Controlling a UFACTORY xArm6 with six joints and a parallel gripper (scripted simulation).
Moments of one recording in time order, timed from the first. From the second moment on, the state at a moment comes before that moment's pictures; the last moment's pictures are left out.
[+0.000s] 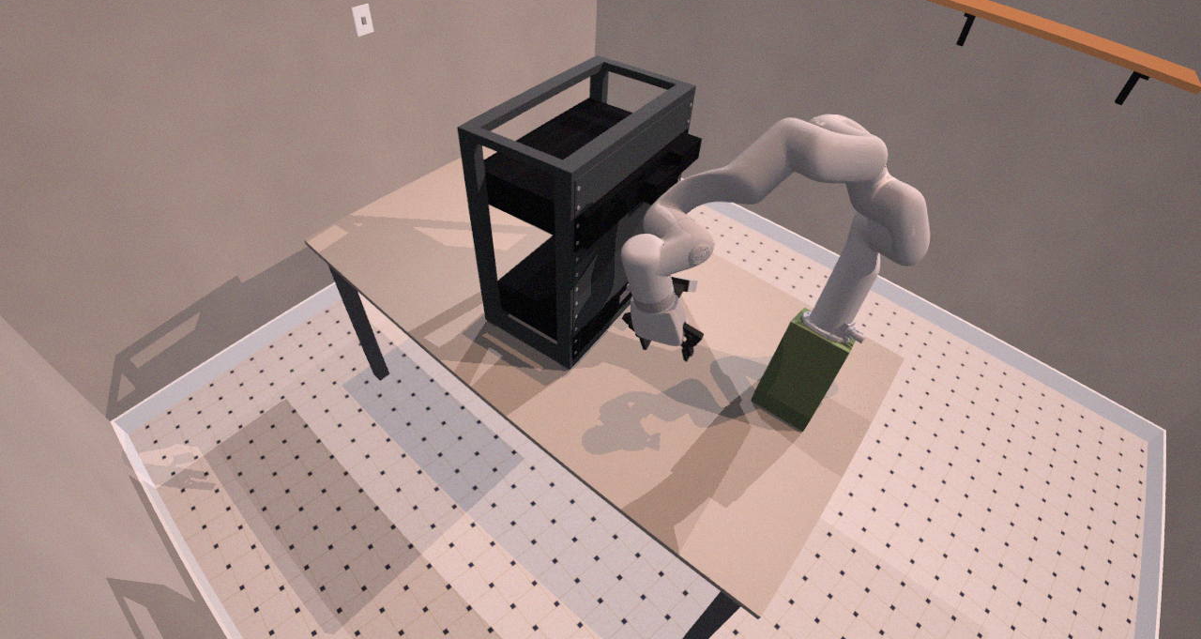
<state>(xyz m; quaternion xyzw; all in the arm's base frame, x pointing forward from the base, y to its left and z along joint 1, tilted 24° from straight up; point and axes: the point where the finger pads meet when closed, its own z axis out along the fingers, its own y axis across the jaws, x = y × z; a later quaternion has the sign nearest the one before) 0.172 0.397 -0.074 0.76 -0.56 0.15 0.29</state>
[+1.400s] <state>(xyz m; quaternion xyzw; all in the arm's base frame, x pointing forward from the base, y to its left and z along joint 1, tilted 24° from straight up) 0.188 0.369 -0.041 0.79 -0.44 0.22 0.36</state>
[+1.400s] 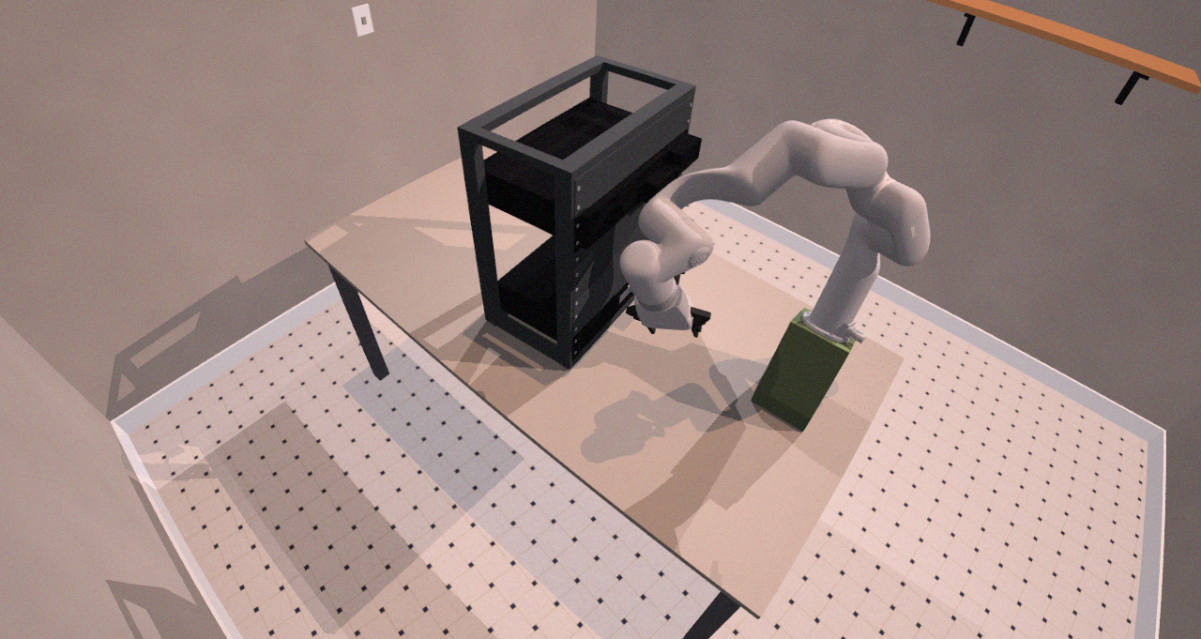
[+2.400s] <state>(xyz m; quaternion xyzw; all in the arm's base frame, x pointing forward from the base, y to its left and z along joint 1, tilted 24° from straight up) 0.227 0.307 0.036 0.77 -0.11 0.36 0.52</state>
